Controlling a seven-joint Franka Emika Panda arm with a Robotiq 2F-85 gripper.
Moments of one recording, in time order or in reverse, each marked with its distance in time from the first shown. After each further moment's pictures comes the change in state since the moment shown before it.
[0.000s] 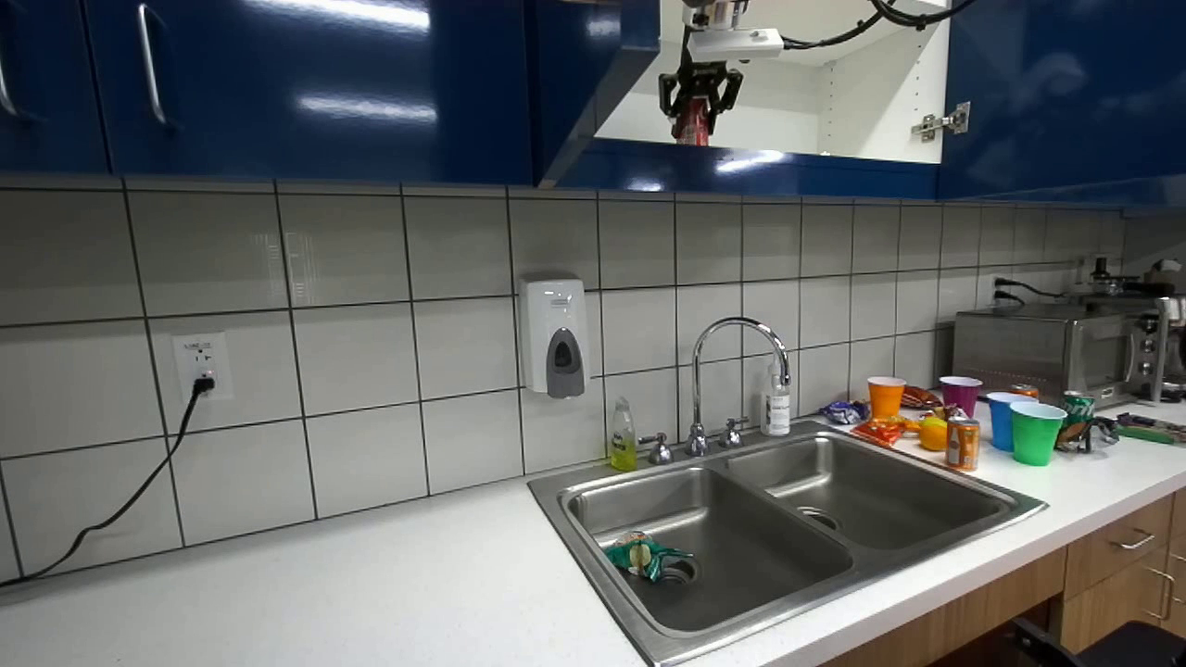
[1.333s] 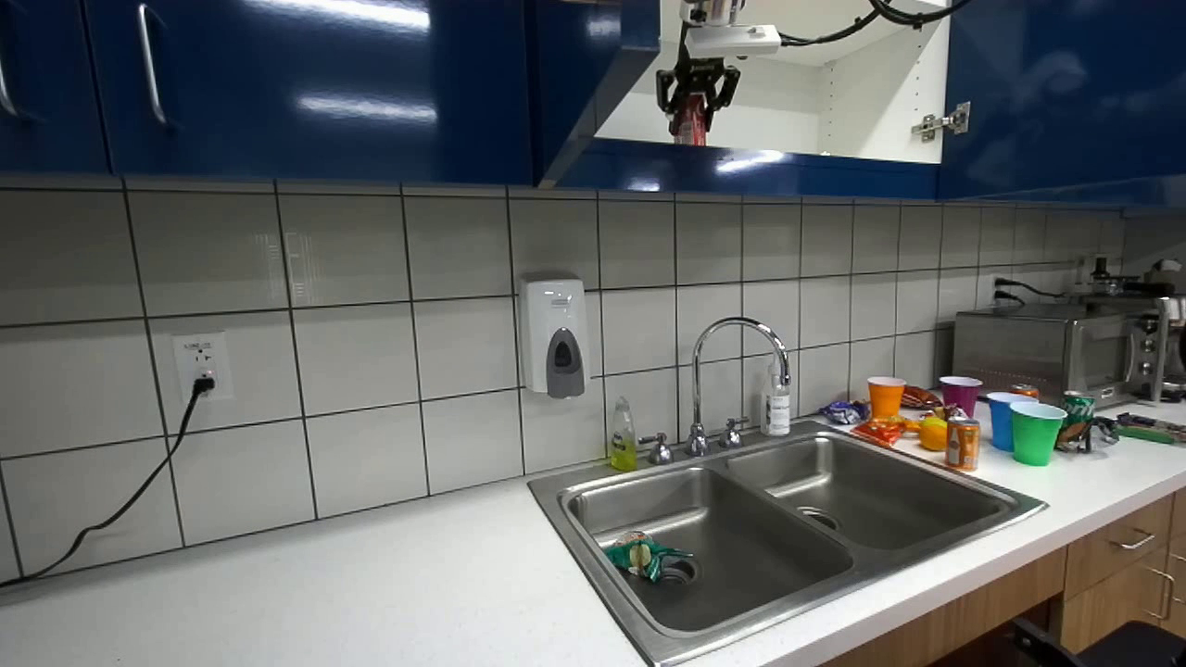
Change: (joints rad) arm 0.008 0.003 0.000 0.015 0.000 -0.005 0.000
